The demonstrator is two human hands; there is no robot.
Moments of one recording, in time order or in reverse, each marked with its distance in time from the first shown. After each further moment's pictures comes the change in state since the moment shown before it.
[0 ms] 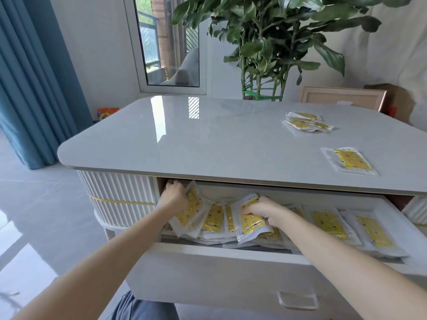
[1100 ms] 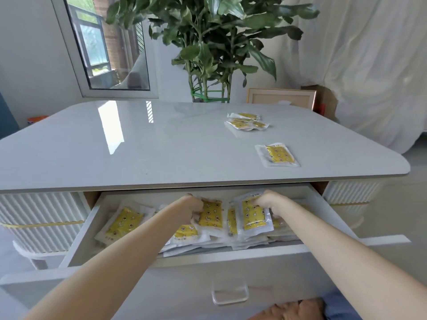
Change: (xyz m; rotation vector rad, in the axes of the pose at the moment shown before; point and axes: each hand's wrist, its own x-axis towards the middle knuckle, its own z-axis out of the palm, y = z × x) left_hand -0.046 0.157 0.057 -0.473 -0.529 -0.155; right_hand -0.008 0.056 -0.141 -0.262 0.263 0.127
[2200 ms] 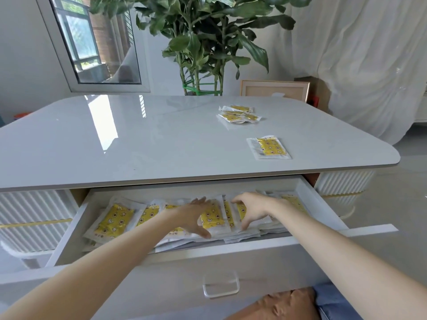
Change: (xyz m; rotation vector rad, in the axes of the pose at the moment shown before) left_hand 0.002 -0.018 0.014 1.097 -0.218 0.562; right_hand -0.009 0.012 0.006 -0.645 -0.221 -0.464
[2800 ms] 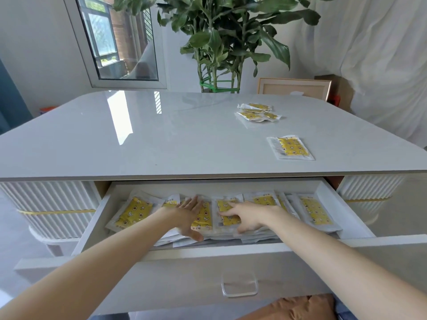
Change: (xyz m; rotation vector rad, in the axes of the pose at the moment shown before) left_hand -0.015 -0.048 0.014 0.167 -0.146 -0.154; right_hand 0.013 -0.053 0.022 -0.232 -0.117 -0.170
